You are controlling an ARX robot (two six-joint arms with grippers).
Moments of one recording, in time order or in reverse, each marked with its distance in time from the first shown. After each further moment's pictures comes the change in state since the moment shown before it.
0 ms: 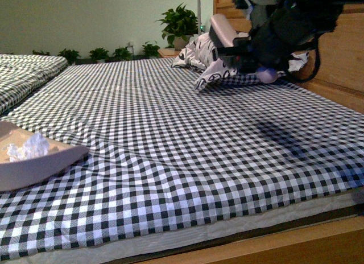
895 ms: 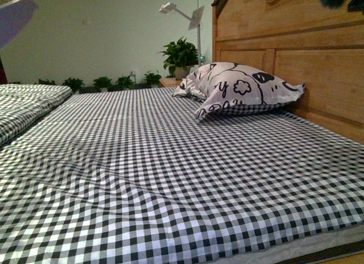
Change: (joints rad) left arm -0.053 -0.517 -0.275 0.412 -0.073 -0.562; right arm -0.235 -0.629 -0.507 0.204 -0.188 0.111
